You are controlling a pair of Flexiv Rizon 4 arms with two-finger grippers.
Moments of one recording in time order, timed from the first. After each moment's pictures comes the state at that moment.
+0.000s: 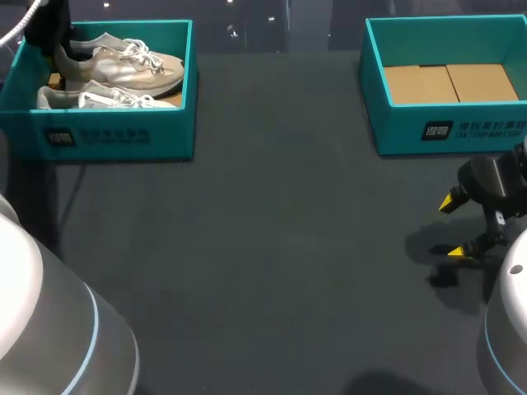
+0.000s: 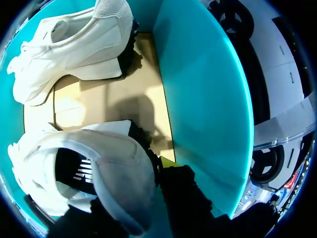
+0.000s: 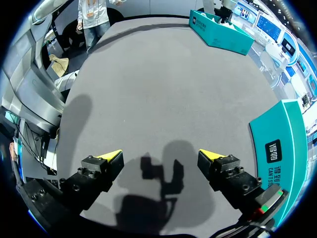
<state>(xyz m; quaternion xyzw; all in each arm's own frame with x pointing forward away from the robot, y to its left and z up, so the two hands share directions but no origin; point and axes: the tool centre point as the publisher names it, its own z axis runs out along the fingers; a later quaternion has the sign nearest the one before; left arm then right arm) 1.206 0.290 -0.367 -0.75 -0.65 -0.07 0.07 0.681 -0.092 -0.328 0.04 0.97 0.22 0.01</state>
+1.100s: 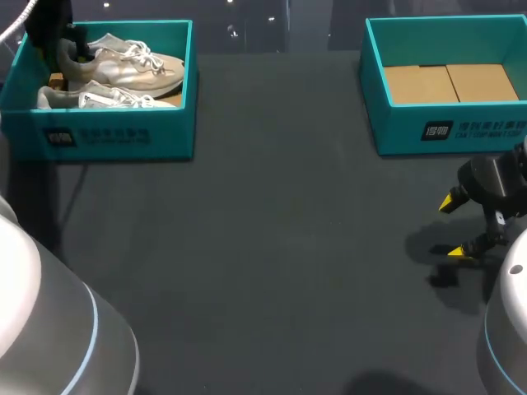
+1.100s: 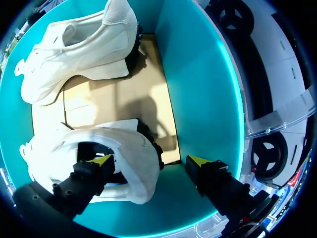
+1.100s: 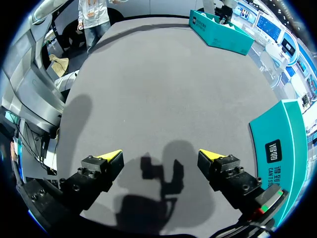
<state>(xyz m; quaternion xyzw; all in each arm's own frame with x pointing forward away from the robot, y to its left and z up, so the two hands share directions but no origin) 1.210 0.278 -0.348 -0.76 -0.65 -0.05 0.05 0.681 -0.092 -0.328 0.04 0.97 0.22 0.01</state>
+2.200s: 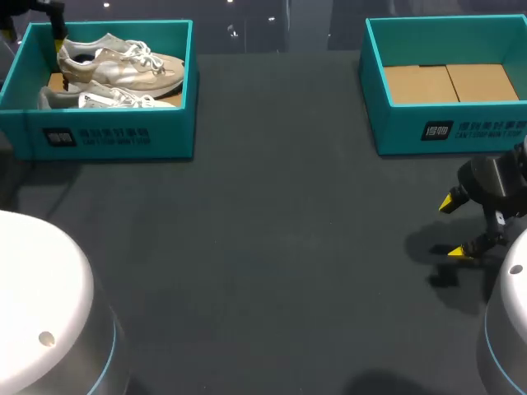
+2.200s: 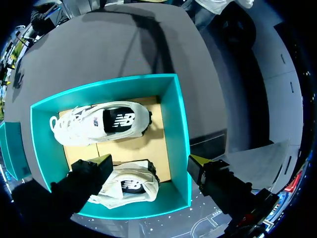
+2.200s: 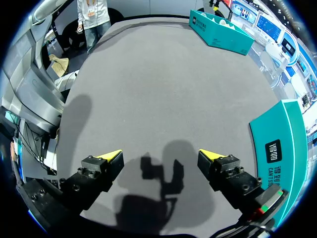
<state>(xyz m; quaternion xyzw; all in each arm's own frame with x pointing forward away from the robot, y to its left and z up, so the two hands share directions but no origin) 1.093 0.270 -0.232 -0.75 -0.66 -0.04 0.06 0.681 -0.092 -0.328 0.04 0.97 0.22 0.01</state>
